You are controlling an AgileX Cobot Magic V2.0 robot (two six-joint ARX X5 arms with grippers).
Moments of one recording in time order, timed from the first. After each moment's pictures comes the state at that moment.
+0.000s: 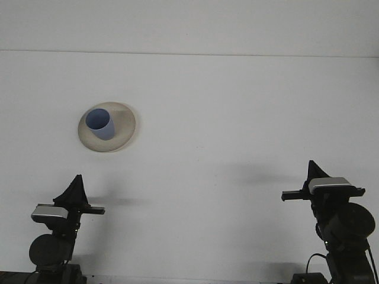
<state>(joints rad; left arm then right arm) -0.04 0.00 0.03 0.22 -0.02 -0.02 0.06 0.51 0.62 -0.27 0.00 -0.04</state>
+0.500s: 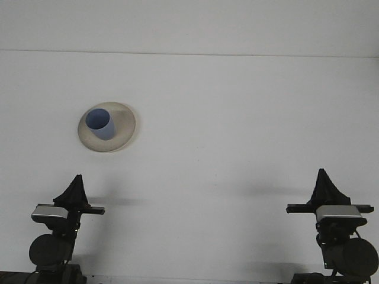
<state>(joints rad) -0.04 0.00 0.03 0.22 -0.02 -0.03 0.04 0.22 0.42 -0.07 0.00 -0.04</state>
